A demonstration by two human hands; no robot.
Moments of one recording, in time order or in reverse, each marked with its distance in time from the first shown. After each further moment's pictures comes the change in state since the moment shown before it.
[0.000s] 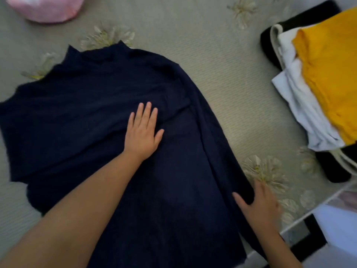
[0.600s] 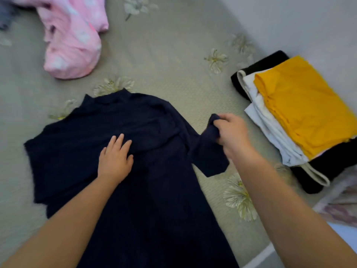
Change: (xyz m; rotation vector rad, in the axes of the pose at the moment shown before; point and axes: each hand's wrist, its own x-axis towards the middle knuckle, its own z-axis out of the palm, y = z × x) left_hand -0.035 -0.025 -0.082 0.056 -0.070 -0.177; right_hand 0.075 -0.157 -0.165 1.229 -0.212 0.022
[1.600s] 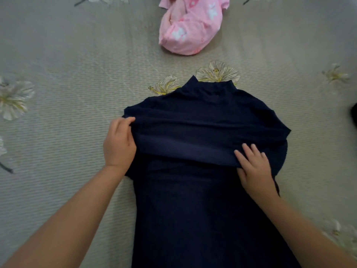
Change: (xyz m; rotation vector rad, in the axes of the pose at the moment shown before) left_hand -0.024 -0.211 -0.008 -0.502 0.613 -0.305; right_hand -0.009 0.122 0.161 -1.455 -0.274 -0.940
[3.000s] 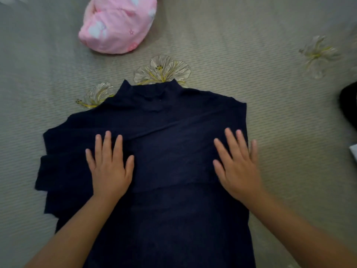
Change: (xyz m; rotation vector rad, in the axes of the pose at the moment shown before) left_hand -0.022 0.093 0.116 0.414 -0.285 0.020; right_hand 0.035 0.119 0.029 0.039 0.253 0.036
